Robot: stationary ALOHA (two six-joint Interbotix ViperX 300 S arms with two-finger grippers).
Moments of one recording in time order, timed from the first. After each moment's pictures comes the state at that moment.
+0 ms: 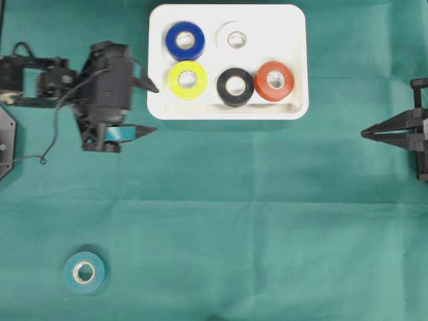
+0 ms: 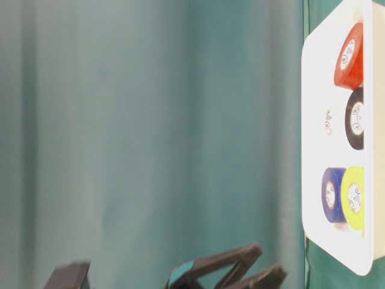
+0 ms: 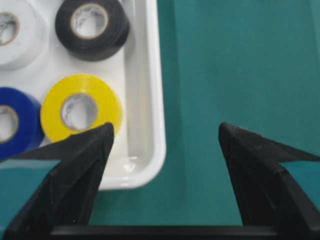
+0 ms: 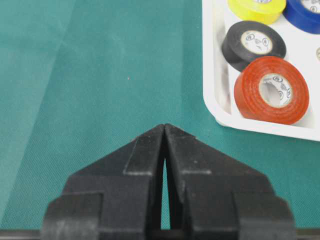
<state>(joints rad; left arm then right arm) 0.11 -0.38 0.83 -0.02 0.25 0.24 -0.01 -1.14 1.45 -0.09 0.08 0.06</state>
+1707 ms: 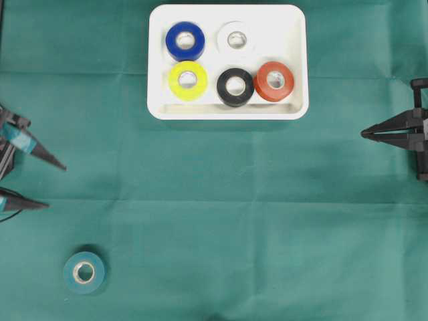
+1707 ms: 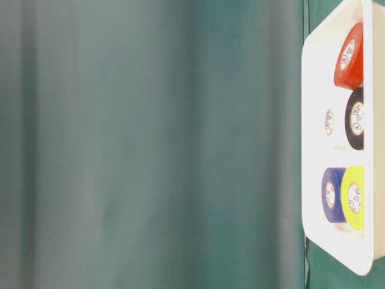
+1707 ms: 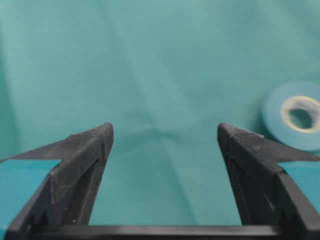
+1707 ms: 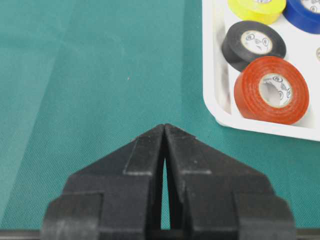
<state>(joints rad) -0.38 -1.06 1.30 -0.03 0.25 0.13 -0.01 -1.14 1.45 -0.09 0.08 0.06</state>
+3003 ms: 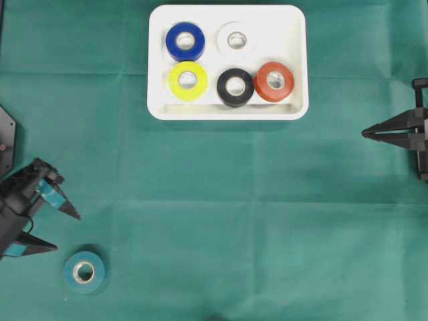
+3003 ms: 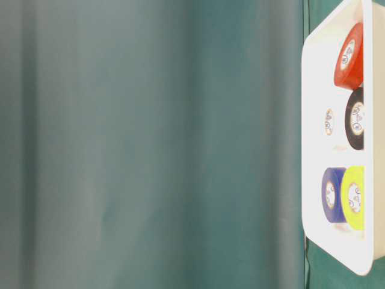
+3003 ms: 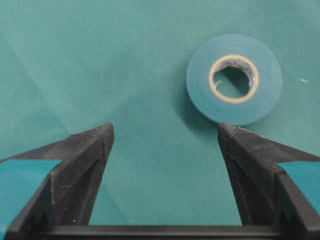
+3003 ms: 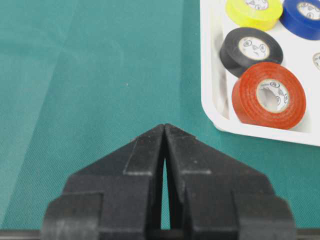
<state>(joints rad) -0.58 -0.56 1.14 -0.03 0.18 0.13 -0.01 -1.15 1.45 -0.09 0.08 0.06</state>
